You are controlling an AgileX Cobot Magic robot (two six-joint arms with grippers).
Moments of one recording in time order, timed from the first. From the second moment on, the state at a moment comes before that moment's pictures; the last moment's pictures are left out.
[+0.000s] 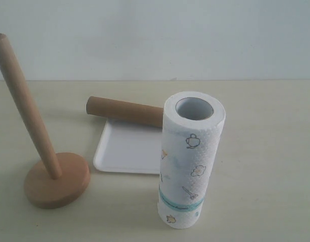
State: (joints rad) left arm -0.01 0.00 0.00 -0.03 0.31 -0.01; right arm 0.04 0.22 -0.17 0.02 -0.05 0.20
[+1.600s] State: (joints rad) left arm -0.01 0.00 0.00 -0.03 0.31 -0.01; right arm 0.95 0.93 -0.17 0.22 -0.51 -0.26
